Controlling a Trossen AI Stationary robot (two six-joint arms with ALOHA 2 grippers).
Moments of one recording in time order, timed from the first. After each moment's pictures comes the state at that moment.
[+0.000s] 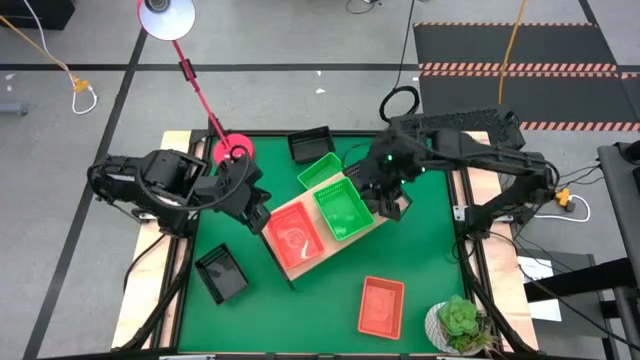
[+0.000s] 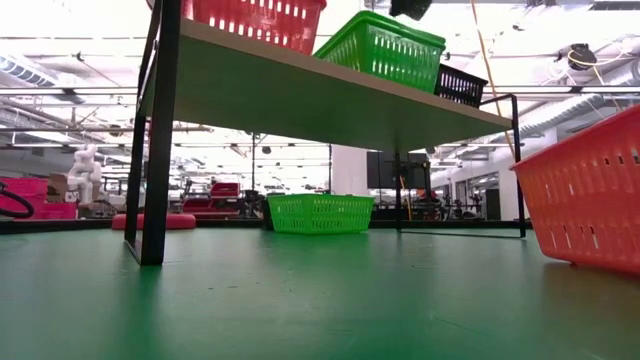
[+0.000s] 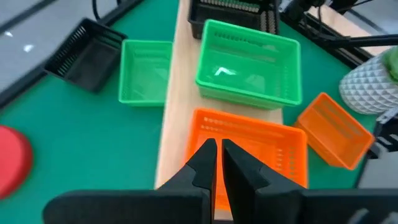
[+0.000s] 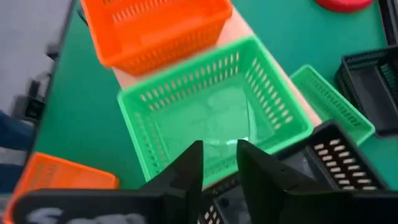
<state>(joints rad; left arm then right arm) -0.27 1.47 1.91 -1.40 -0.43 -0.83 -0.12 1.45 1.64 -1.11 -0.17 -0.09</state>
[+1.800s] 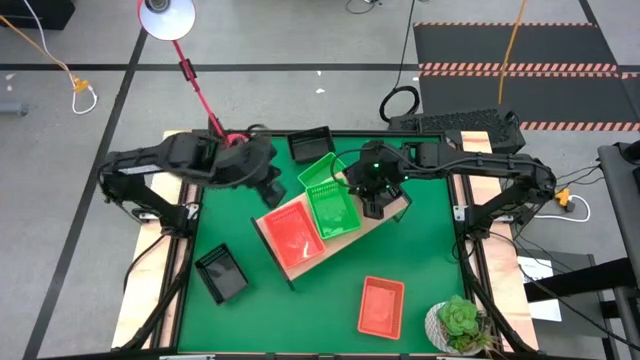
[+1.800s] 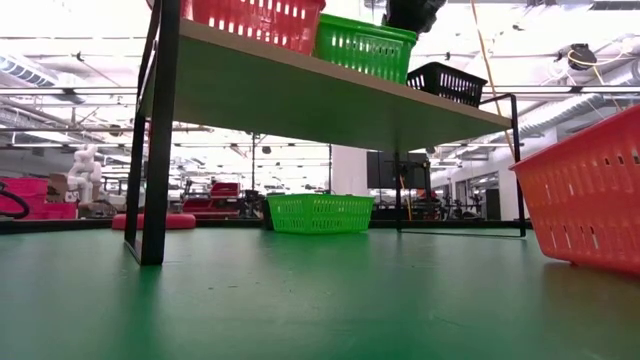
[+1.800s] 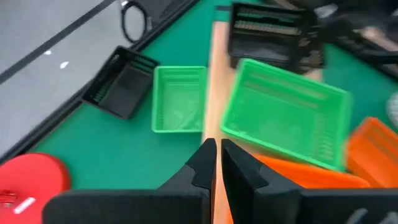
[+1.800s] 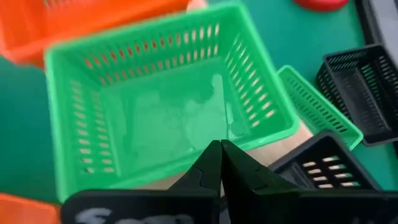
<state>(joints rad) -0.05 1.51 1.91 -1.33 -0.40 -0.62 -0.14 1.45 1.41 -0.83 -0.10 -0.11</state>
